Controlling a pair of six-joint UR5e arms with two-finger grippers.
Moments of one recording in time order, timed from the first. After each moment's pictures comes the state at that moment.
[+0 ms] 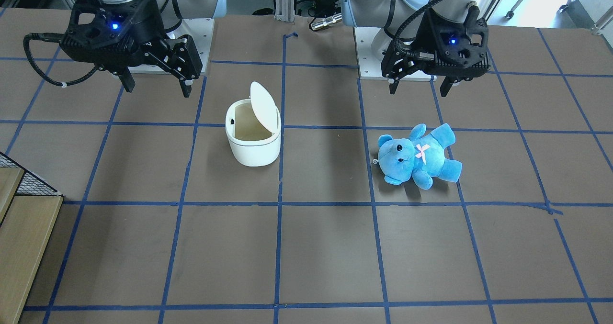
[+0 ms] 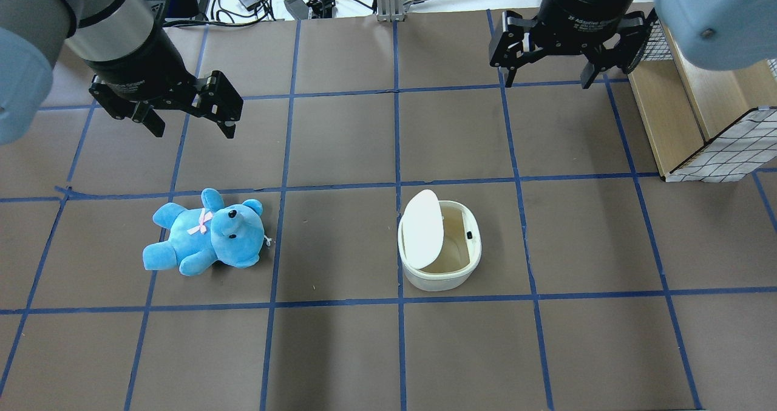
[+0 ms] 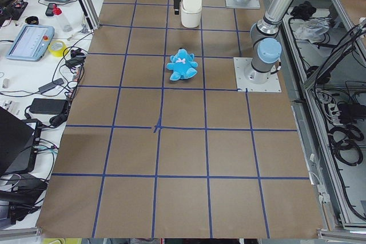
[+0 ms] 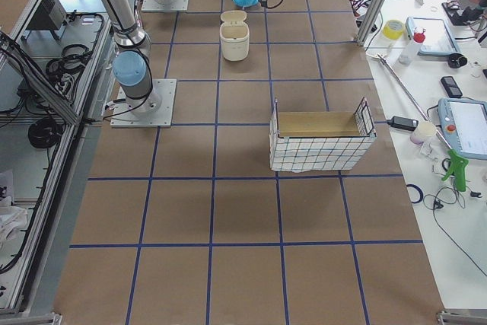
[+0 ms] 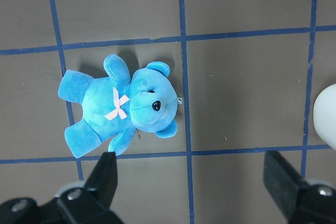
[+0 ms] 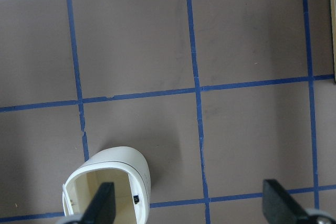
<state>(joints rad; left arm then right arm) -1.58 -1.51 -1.59 -1.58 1.60 0.04 1.67 -1.56 1.47 -1.57 -1.59 0.18</state>
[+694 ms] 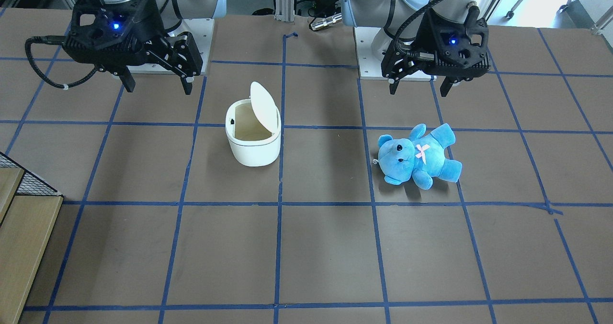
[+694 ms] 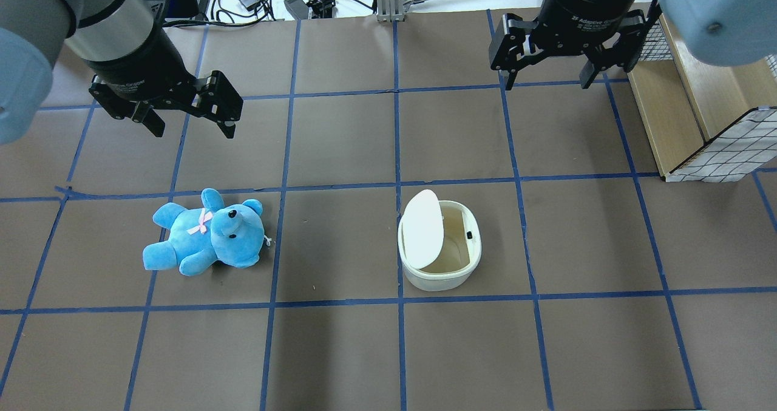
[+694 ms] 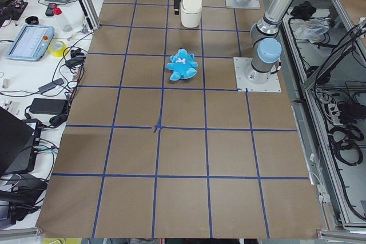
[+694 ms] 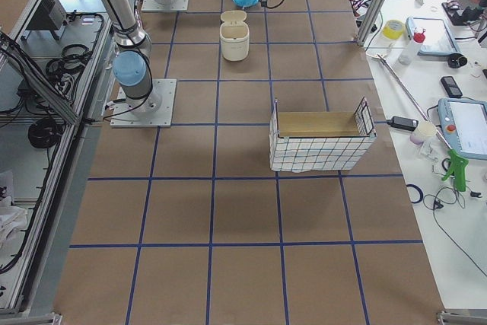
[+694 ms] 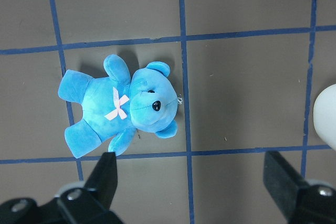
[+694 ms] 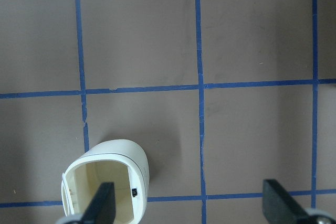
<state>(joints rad) -1.58 -1.51 -1.59 -1.58 1.60 0.04 1.67 -1.56 1.46 -1.56 -1.58 0.13</state>
